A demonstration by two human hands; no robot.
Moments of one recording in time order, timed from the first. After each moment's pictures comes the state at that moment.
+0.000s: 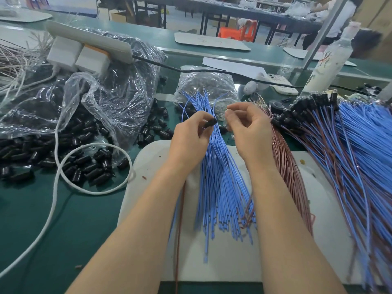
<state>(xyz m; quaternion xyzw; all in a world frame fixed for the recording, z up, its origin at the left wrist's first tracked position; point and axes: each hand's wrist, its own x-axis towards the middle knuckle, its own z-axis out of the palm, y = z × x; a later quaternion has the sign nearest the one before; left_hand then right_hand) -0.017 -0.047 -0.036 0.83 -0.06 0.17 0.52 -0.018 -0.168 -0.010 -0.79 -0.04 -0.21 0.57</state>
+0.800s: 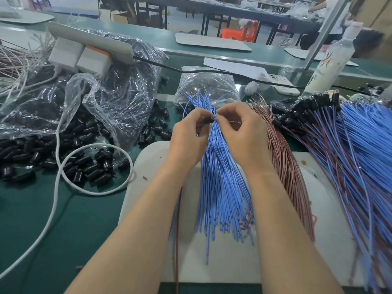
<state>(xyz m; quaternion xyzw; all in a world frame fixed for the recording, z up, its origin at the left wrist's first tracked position) -0.019 -0.046 -0.034 0.79 -0.07 0.18 0.58 -0.022 -0.161 -0.007 -0.84 -0.13 -0.25 0.46</state>
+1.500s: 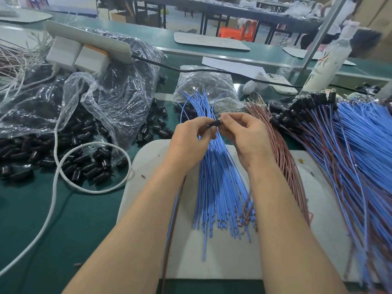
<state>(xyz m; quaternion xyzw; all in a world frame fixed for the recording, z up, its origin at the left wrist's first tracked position) -0.021 -0.045 -0.035 0.84 -0.11 0.16 0.51 -0.012 -0.169 -0.015 -0.67 0.02 -0.07 0.74</state>
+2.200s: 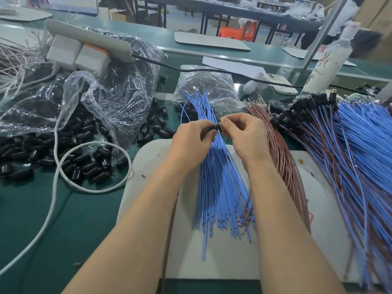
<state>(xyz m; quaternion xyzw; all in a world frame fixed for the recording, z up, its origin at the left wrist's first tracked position) -0.022 -0.046 -0.032 0.88 -0.09 0.13 0.44 -0.007 -0.174 -0.023 -0.79 -0.01 -0.14 0.60</state>
